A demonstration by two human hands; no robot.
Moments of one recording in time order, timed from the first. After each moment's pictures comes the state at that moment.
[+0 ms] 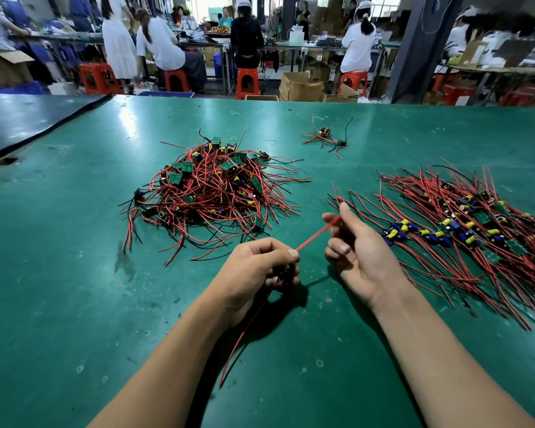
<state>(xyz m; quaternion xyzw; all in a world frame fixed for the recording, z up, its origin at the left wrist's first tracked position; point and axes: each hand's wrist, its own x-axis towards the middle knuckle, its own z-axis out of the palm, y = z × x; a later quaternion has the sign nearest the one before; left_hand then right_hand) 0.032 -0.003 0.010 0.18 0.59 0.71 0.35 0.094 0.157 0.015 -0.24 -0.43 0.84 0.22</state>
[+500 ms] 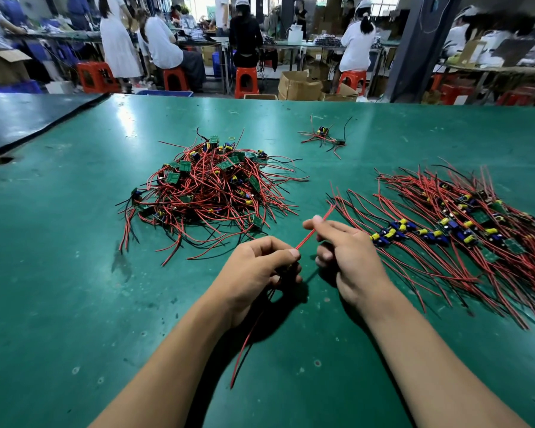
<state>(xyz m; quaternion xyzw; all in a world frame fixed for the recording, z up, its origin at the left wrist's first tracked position) 0.036 0.002 0.006 0.19 0.59 0.71 0.33 0.092 0.146 0.005 -0.24 -0.55 0.76 0.23</state>
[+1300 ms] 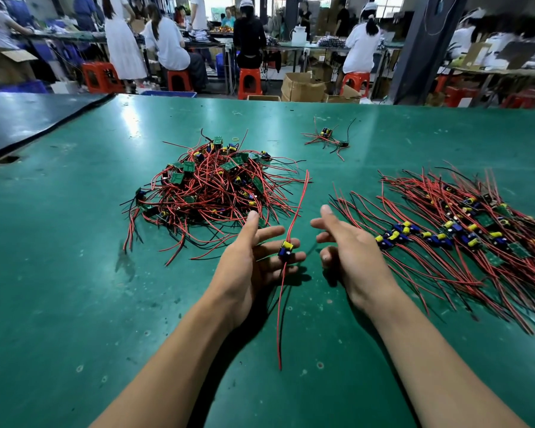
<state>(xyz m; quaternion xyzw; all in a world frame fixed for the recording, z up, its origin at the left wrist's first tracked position) 0.030 0.005 0.012 0.07 0.50 0.78 0.36 0.094 0.150 0.003 -0.27 -0.61 0.71 0.23</state>
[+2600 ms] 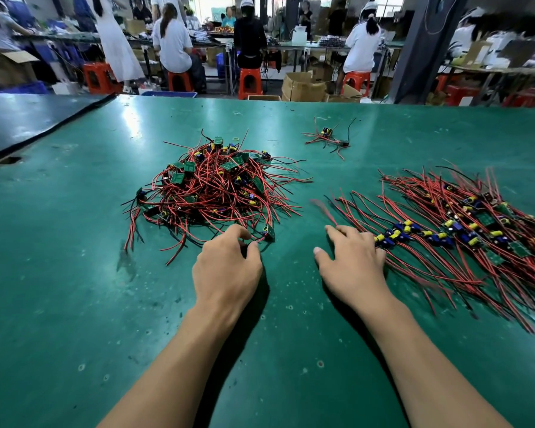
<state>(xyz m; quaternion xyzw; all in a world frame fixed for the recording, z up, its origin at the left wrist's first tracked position) 0.016 -0.010 -0.008 0.16 0.89 0.40 -0.12 0.095 0.156 -0.017 -0.32 -0.93 0.14 0.12</state>
